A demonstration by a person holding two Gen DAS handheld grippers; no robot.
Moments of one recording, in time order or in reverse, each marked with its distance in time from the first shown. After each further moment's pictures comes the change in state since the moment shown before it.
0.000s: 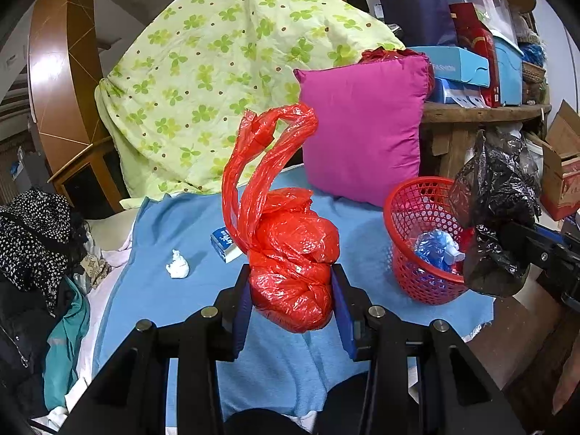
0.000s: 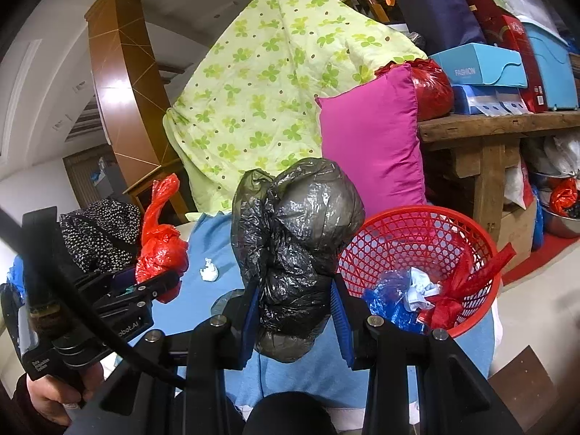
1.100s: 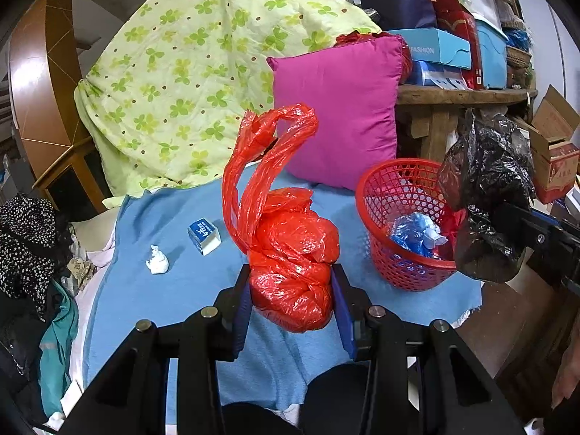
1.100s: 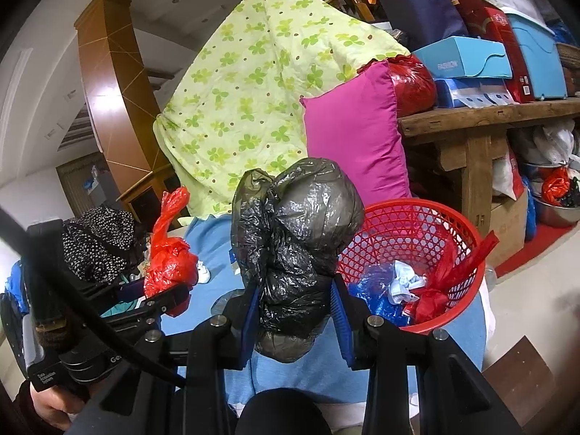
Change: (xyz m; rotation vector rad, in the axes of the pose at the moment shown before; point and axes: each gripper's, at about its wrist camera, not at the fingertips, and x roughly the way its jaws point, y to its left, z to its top) left arm 0.007 -0.024 -0.007 0.049 0.040 -0.059; right arm -0.011 -0.017 -0.006 0.038 -0.008 -0.026
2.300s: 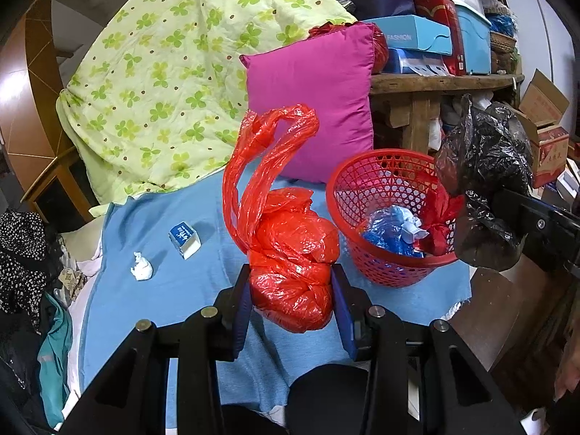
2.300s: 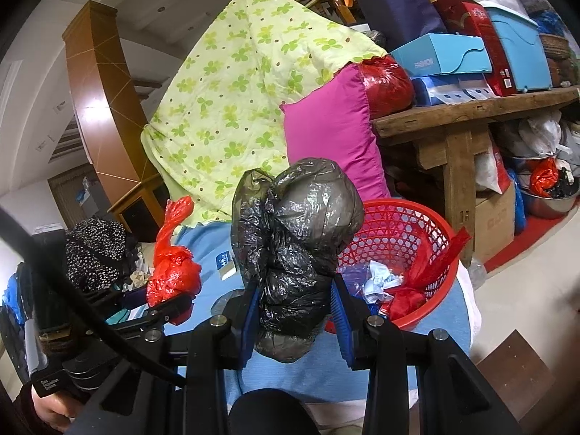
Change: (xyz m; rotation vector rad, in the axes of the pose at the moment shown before) left arm 0.006 -0.027 0.006 0.056 0.021 -0.042; right arm -0.015 -0.024 -0.002 0.046 -0.019 -0.037
